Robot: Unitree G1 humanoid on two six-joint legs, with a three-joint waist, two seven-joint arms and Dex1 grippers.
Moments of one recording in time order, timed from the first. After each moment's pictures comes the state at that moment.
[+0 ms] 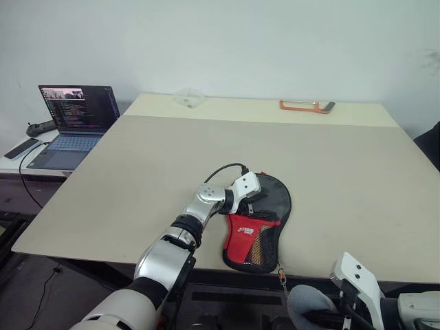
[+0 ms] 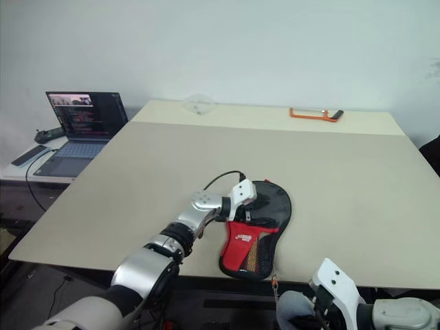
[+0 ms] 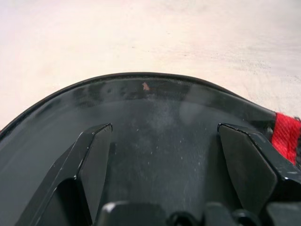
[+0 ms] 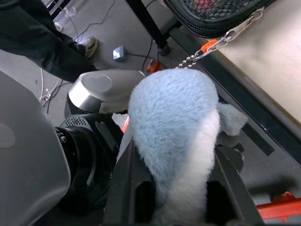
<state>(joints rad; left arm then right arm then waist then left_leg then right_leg) -0.97 0.08 -0.21 1.18 0.09 -0.34 -1.05 0.42 -1.02 -0.29 -1.01 1.17 1.11 0.39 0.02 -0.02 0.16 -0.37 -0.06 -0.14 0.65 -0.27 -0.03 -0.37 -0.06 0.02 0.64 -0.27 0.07</state>
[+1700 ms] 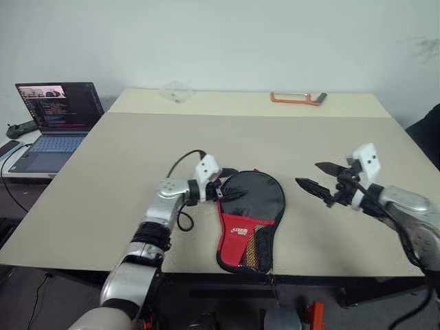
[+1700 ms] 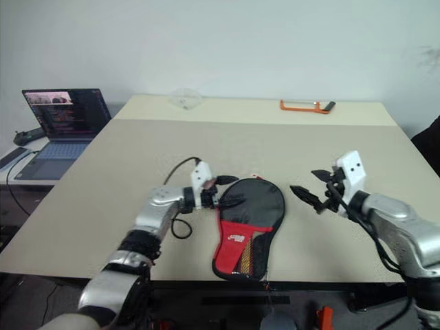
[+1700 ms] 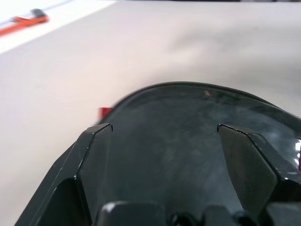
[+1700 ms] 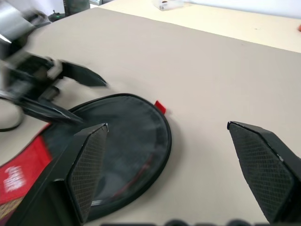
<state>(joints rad) -0.73 0.32 -0.05 0.59 -0.12 -0.03 -1.09 -0.36 -0.76 -0.05 -0.22 0.71 0.60 0.54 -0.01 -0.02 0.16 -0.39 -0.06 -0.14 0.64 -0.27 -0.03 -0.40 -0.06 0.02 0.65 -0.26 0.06</state>
